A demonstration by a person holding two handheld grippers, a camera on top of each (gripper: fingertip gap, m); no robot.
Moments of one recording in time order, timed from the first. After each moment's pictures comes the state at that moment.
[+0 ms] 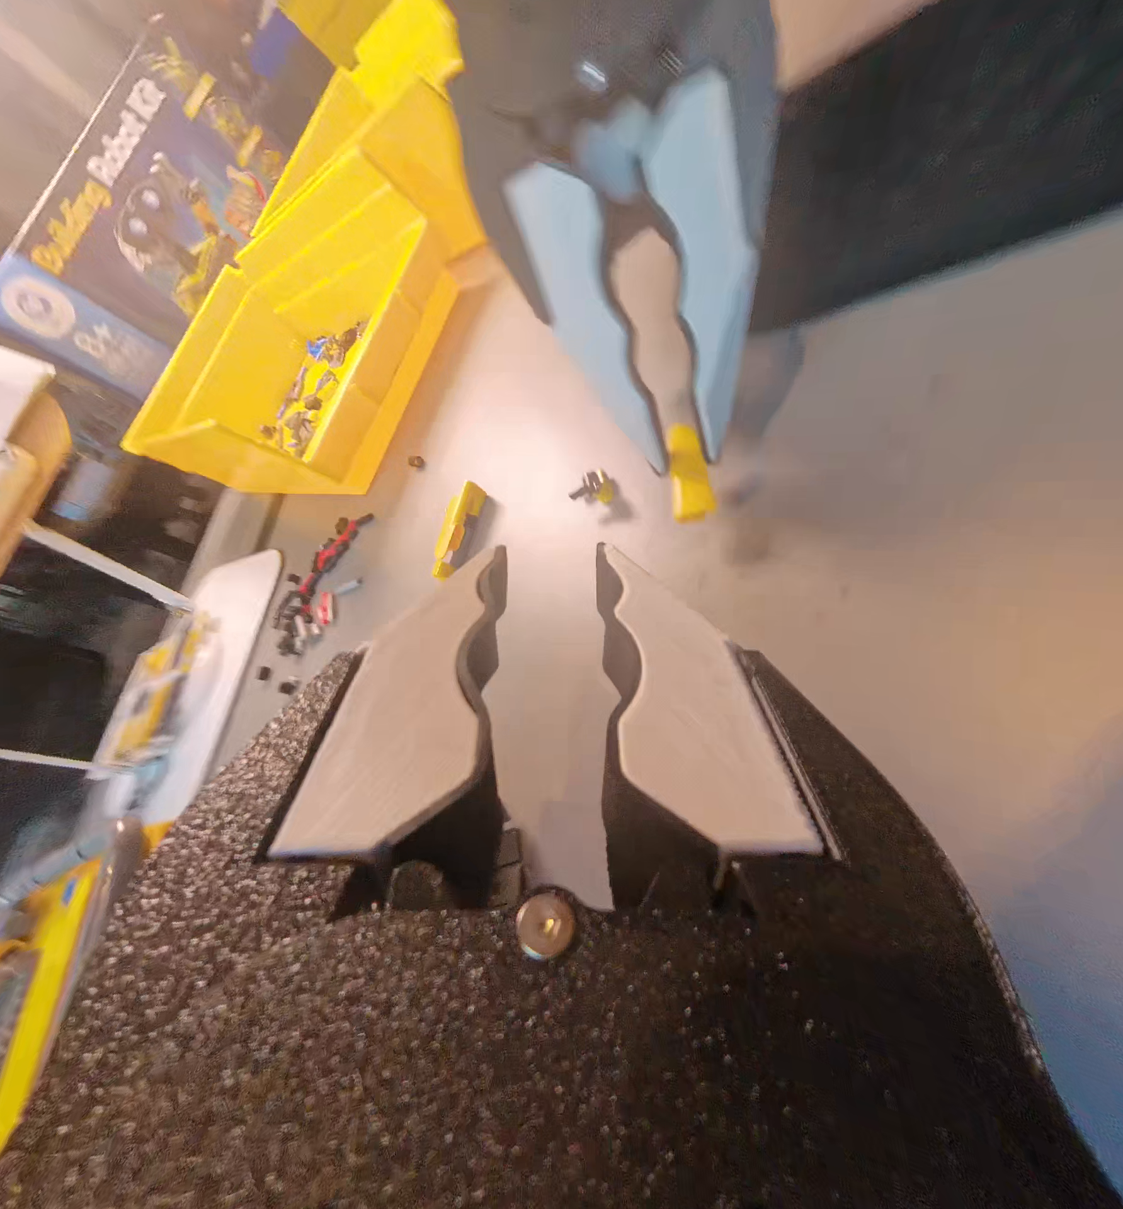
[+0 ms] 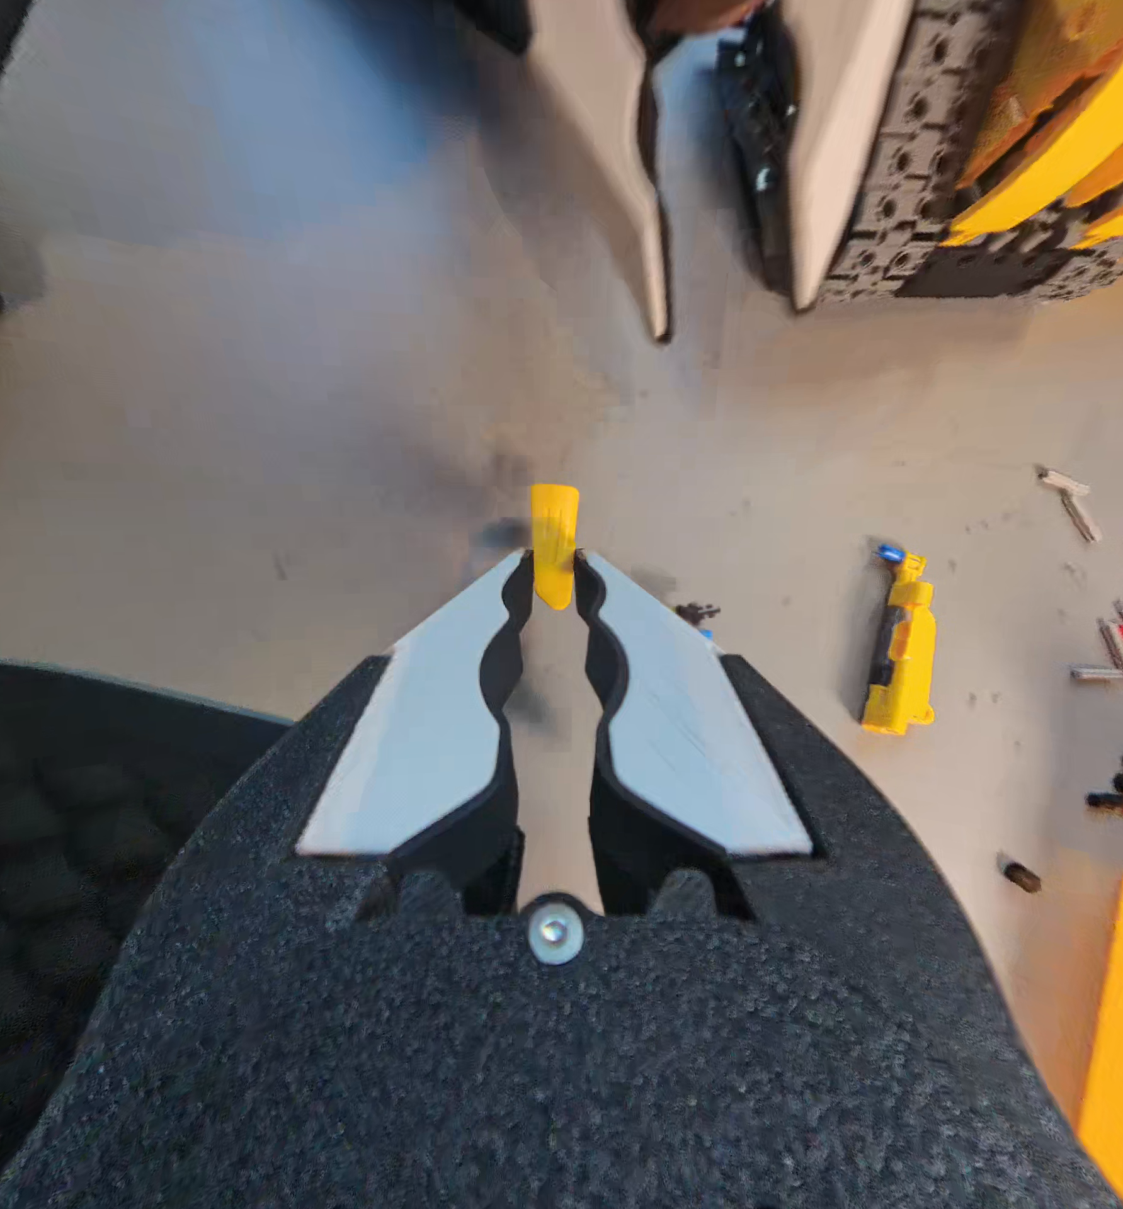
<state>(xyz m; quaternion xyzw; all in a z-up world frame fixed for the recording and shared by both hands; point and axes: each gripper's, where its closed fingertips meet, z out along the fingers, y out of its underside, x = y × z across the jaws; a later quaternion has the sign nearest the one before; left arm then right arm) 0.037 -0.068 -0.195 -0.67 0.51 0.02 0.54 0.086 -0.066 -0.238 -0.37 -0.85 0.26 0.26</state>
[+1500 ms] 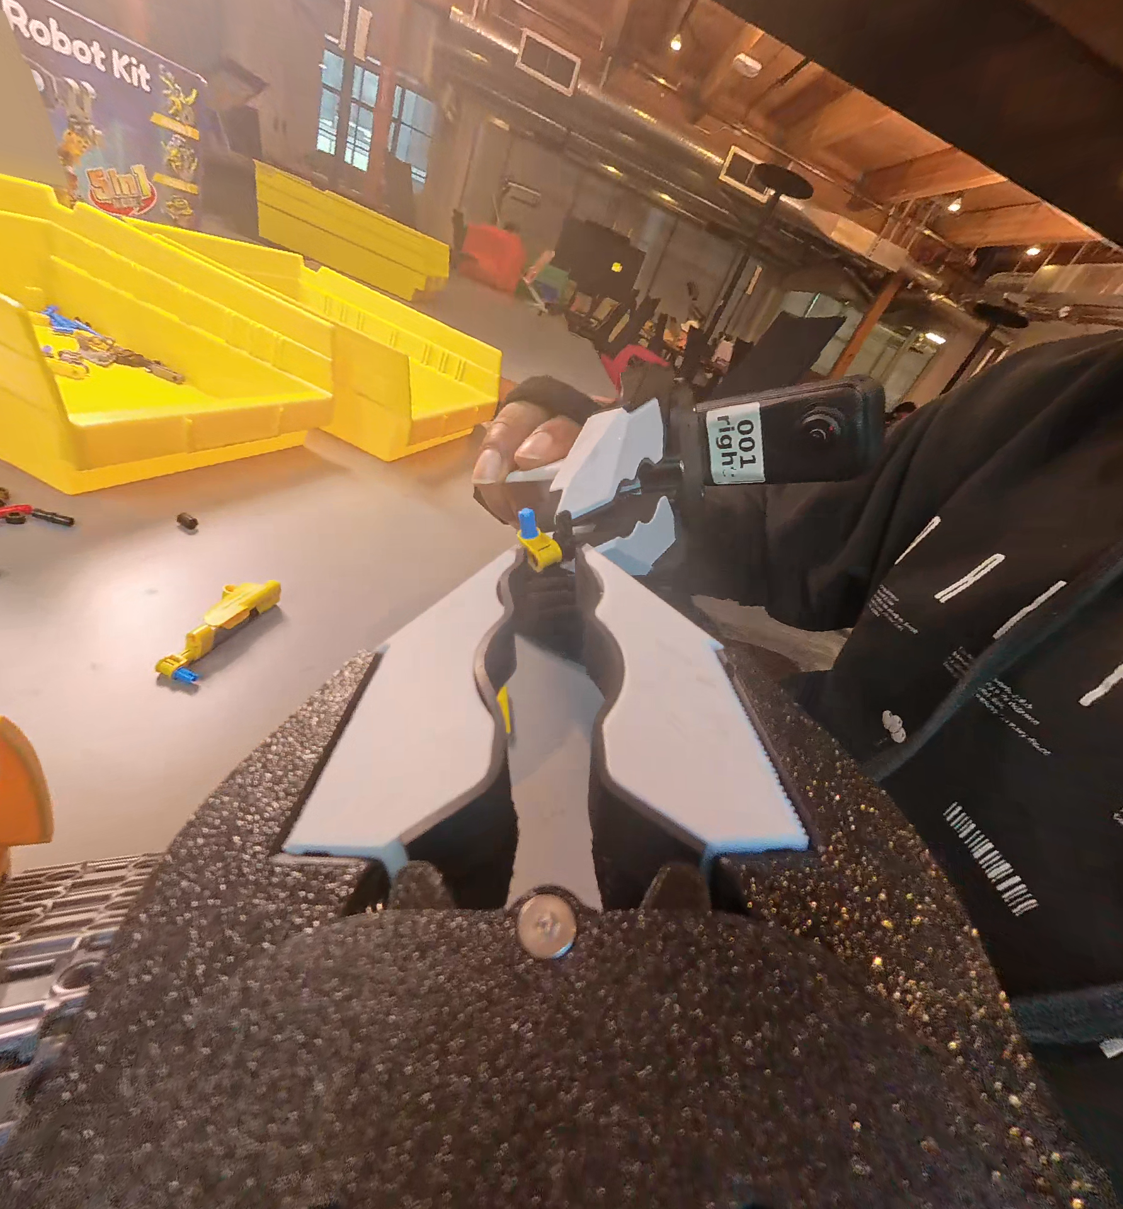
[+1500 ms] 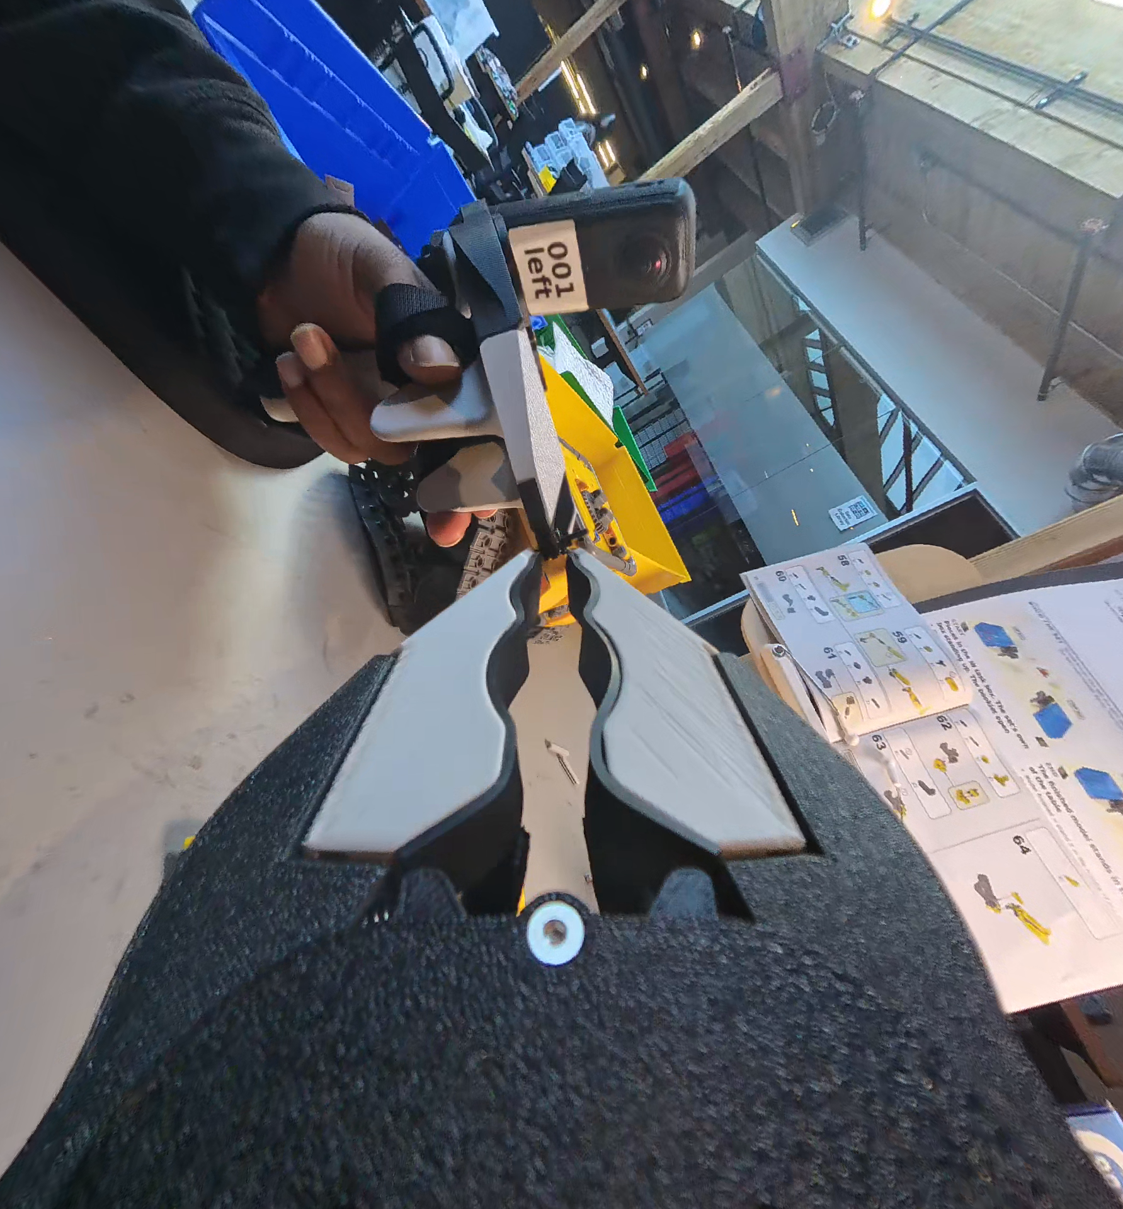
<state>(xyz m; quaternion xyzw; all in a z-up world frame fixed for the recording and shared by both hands) 0.033 -0.088 -0.115 -0.66 0.24 -0.47 0.53 0.025 -0.087 -0.114 -0.19 -0.70 0.22 0.65</state>
